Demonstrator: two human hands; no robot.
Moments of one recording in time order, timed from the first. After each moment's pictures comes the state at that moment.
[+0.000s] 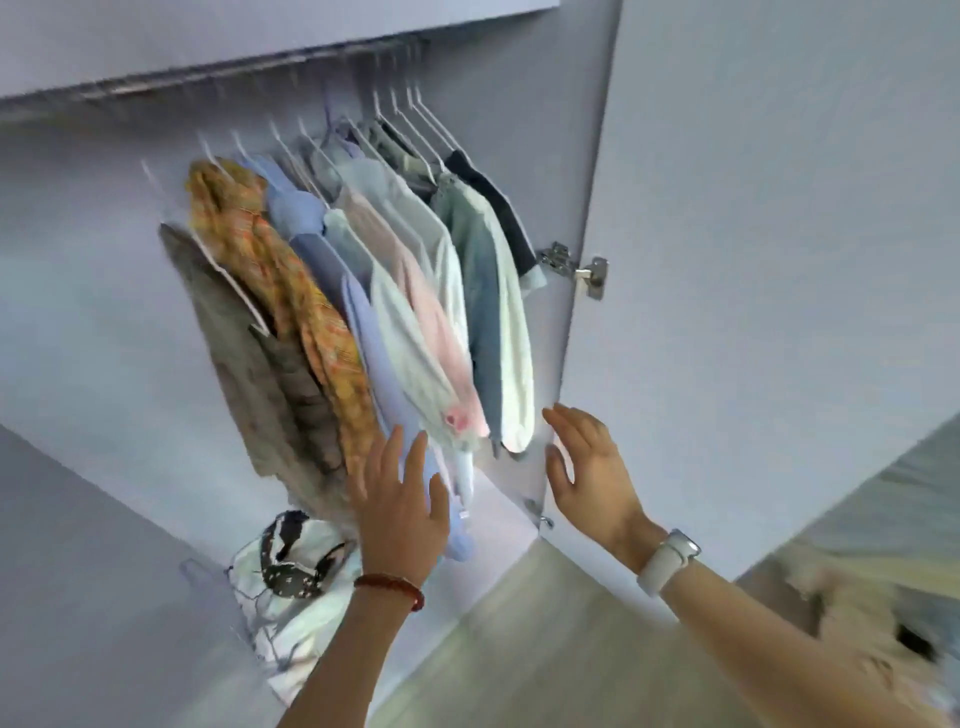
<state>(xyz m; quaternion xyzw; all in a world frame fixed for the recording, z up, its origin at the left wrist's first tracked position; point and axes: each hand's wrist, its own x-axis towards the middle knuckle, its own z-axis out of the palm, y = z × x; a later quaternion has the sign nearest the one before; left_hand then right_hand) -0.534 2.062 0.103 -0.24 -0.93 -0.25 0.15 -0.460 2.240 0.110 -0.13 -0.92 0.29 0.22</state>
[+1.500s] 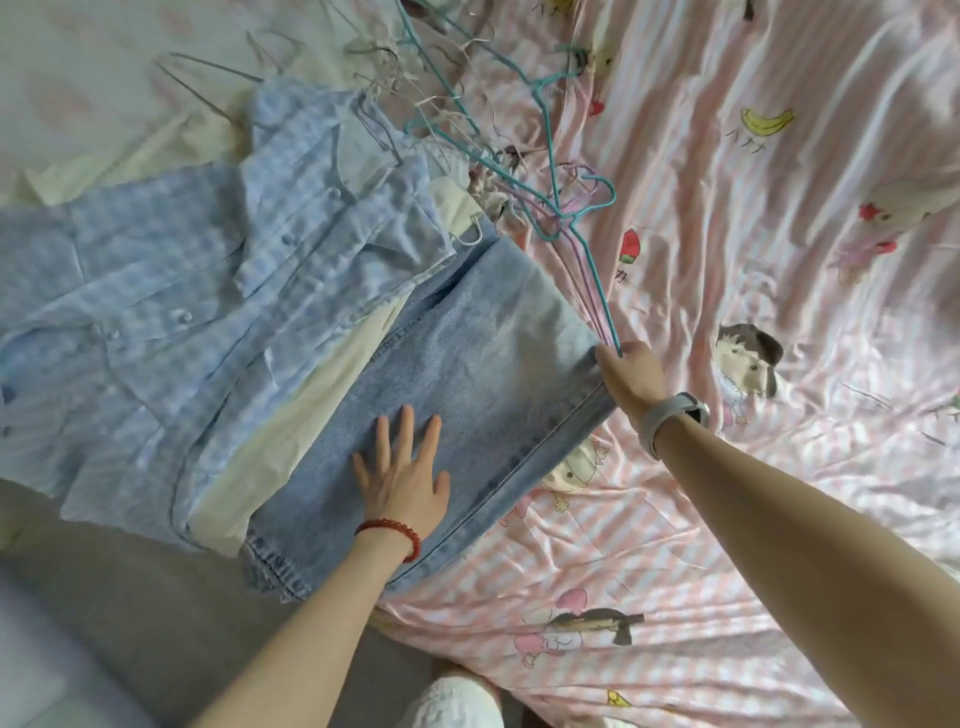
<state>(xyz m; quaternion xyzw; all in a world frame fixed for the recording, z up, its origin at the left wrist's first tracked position) 0.008 2.734 -0.198 -0.84 -0.43 0.24 -0.24 0.269 2.676 -0.161 -0.91 -0.11 0.32 0.26</state>
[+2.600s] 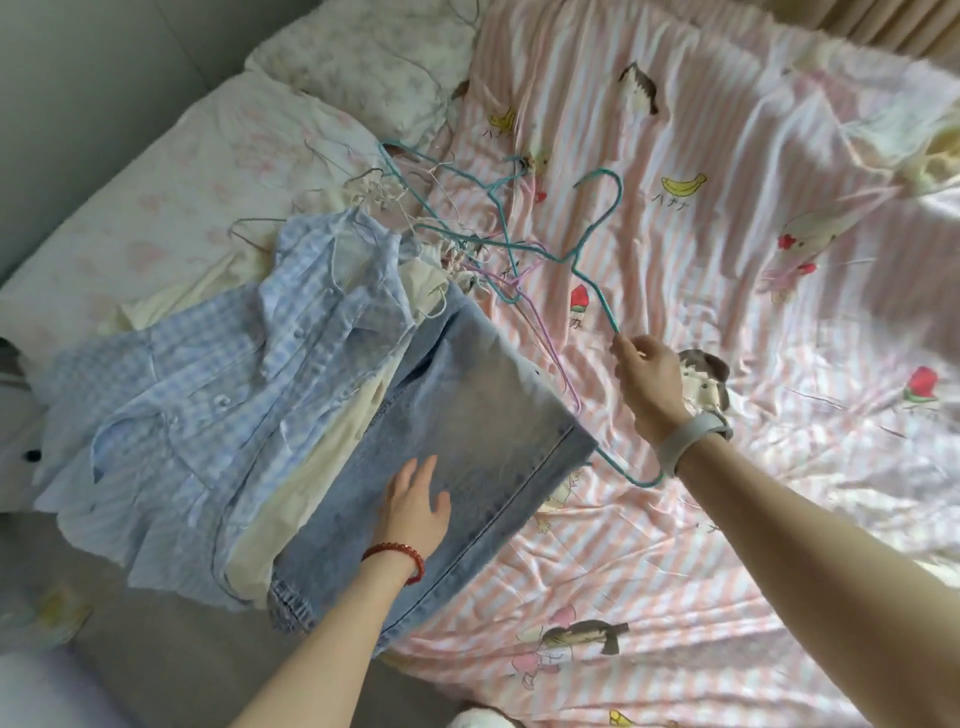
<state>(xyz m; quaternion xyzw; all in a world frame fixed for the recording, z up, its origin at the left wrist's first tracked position) 0.032 2.715 -0.132 -0.79 -0.48 0.15 -0.35 0.297 2.634 -0.077 -0.84 -0.07 0.24 0.48</state>
